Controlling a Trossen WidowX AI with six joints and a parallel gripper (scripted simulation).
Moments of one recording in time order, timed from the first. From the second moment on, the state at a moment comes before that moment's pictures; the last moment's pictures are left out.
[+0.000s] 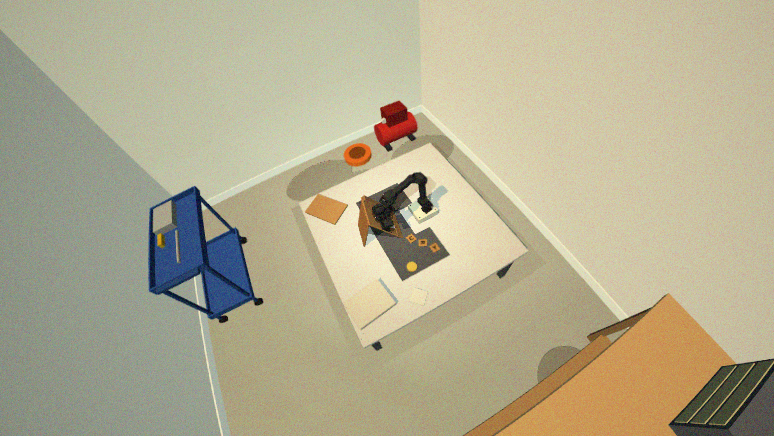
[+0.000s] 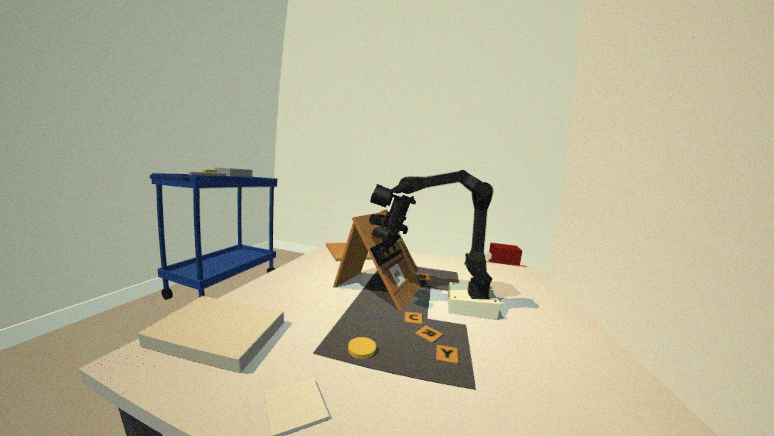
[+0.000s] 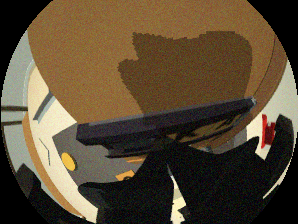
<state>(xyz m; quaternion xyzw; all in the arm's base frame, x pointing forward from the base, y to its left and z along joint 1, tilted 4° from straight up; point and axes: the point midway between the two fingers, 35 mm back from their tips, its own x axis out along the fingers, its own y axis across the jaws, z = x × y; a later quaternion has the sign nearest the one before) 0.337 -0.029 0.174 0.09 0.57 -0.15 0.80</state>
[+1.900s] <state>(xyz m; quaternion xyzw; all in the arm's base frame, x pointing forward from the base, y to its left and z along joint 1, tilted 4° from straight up) 0.262 -0.024 0.245 0.05 0.44 -0.15 0.89</state>
